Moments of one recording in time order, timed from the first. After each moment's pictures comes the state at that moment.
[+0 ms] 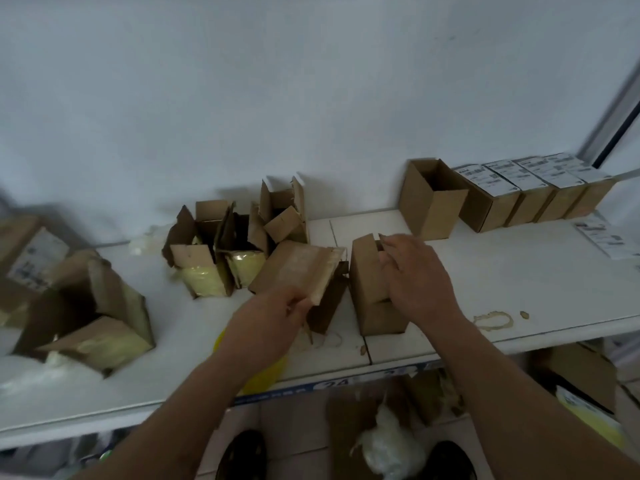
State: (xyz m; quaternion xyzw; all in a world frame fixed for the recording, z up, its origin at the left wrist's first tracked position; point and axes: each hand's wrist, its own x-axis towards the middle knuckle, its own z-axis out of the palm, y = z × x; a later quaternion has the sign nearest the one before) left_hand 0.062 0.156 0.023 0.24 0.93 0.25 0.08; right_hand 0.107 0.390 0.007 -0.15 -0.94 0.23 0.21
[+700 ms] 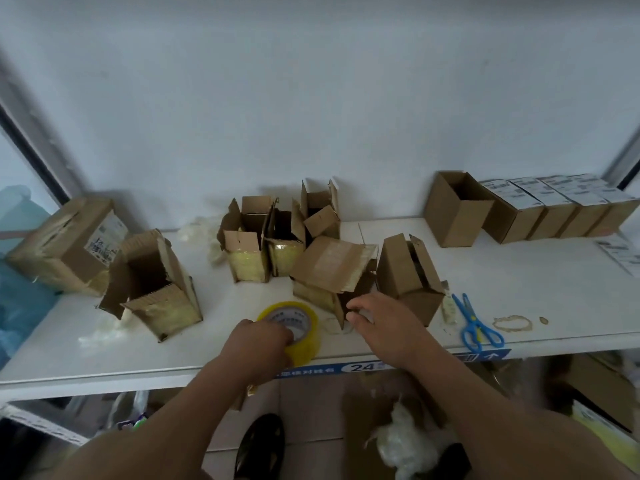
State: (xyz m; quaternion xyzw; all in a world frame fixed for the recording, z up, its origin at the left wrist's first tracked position) left_hand 0.070 0.079 -0.014 0.32 0.93 -0.09 0.14; right_hand 0.145 0.294 0.002 -0.04 -0.95 0.30 0.00
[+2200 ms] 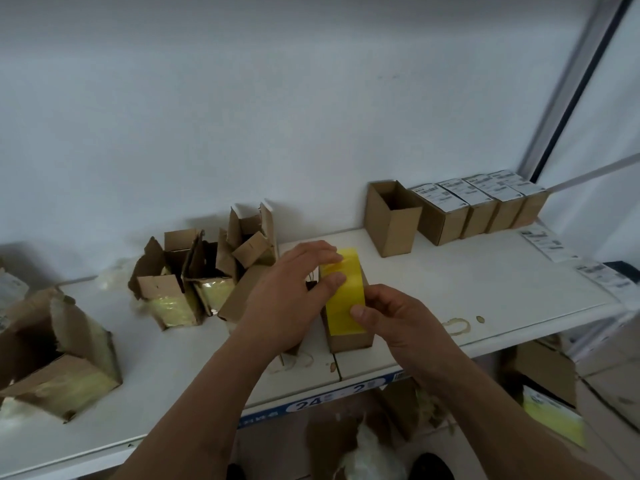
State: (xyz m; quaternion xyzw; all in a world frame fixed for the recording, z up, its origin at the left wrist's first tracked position) left_hand 0.083 0.226 0.085 0.38 0.82 0.43 -0.02; right_hand 0.190 0.372 0.052 -0.10 -0.73 0.67 0.11
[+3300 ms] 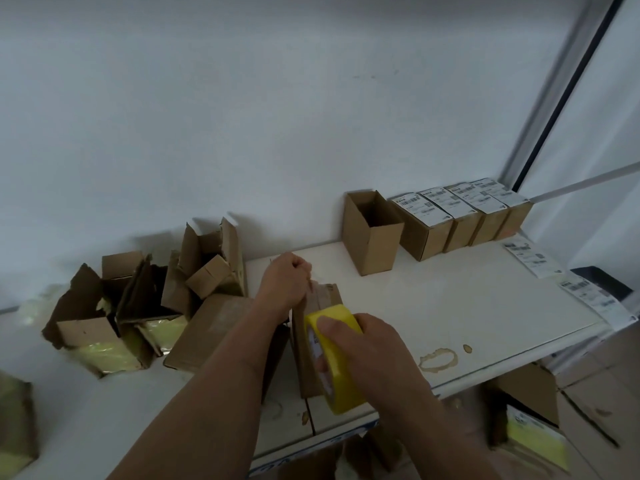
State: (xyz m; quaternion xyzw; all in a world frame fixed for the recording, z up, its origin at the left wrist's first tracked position) left_hand -0.036 0.345 0.022 0.14 0.84 0.50 0.12; right_hand 0.141 0.389 0.051 -0.31 -0.75 0.59 0.04
